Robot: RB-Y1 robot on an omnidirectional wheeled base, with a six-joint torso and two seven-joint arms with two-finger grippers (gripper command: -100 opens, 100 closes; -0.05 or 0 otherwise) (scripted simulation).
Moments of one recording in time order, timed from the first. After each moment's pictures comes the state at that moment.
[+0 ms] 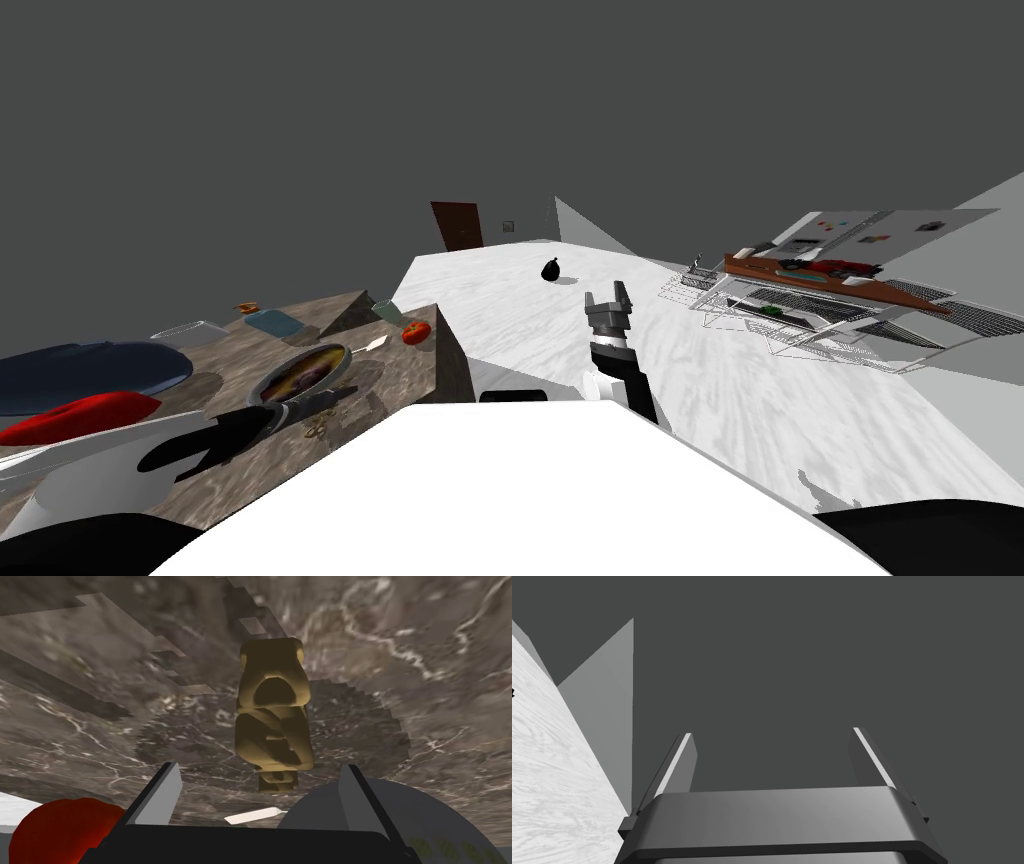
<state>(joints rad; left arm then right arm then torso) 0.82 1.69 -0.31 -1.55 0.38 -0.01 -0.06 0.52 0.02 0.01 -2.29 -0.04 -0.40 -0.14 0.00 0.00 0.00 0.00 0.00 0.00</state>
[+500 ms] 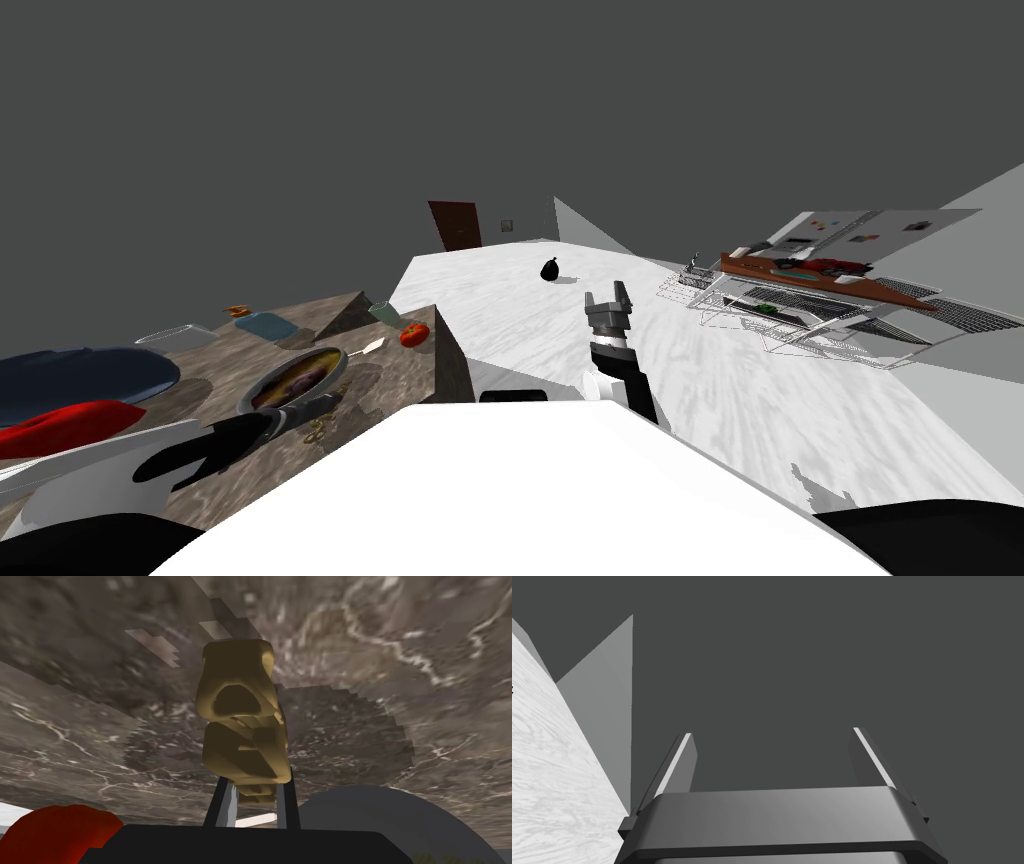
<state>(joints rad) 0.82 1.64 -0.31 -1.53 0.36 0.00 -0.07 0.52 0.02 0.01 -2.29 -0.04 -0.40 -0.14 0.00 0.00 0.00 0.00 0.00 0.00</state>
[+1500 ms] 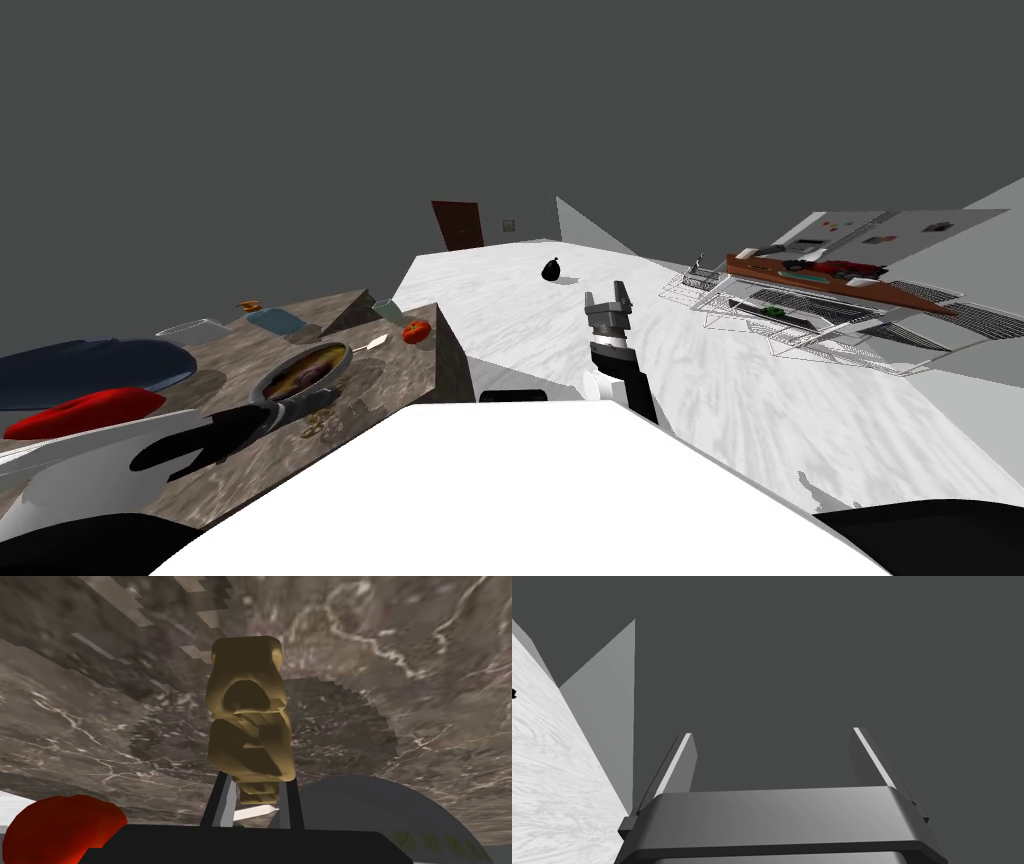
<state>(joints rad) 0.83 1.71 -0.31 -1.53 0.39 -0.02 -0.04 0.52 0.02 0.01 -2.29 -0.04 -0.40 -0.14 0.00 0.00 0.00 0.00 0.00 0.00</state>
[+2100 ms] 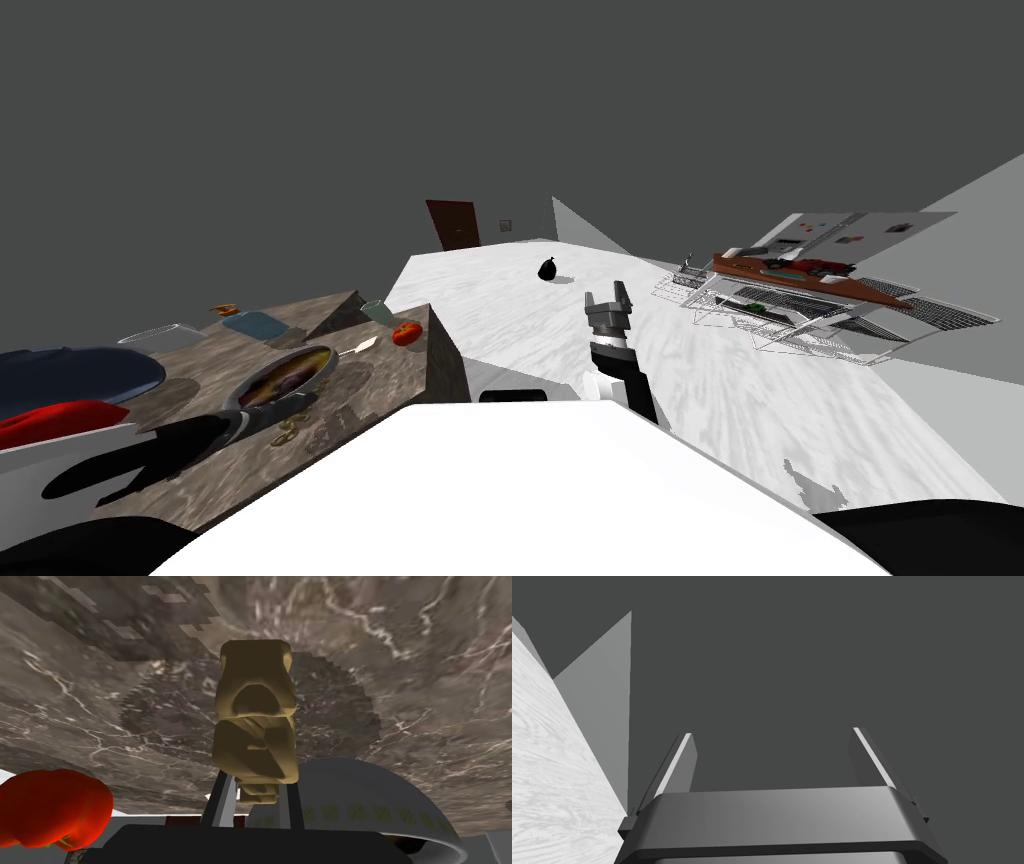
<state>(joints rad) 0.94 1.71 -0.22 -1.42 0.40 -0.11 0.04 0.52 0.02 0.01 -2.29 -0.04 -0.40 -0.14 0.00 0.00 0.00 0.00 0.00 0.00</state>
